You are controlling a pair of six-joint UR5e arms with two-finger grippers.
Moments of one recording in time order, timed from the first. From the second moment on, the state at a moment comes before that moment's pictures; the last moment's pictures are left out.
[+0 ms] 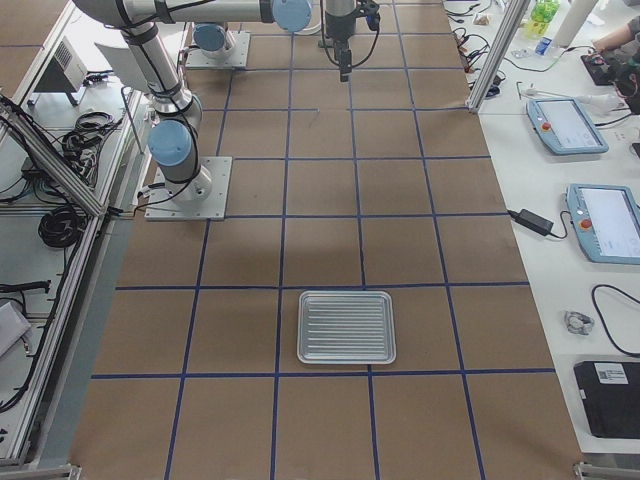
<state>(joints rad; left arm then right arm) -1.51 -1.71 -1.66 -1.40 1.63 0.15 1.60 -1.62 1.63 -1.66 -1.55 -0.11</state>
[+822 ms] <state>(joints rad) -1.60 -1.59 -1.54 -1.55 1.59 0.12 1.60 -1.62 1.63 -1.66 -1.55 -0.11</state>
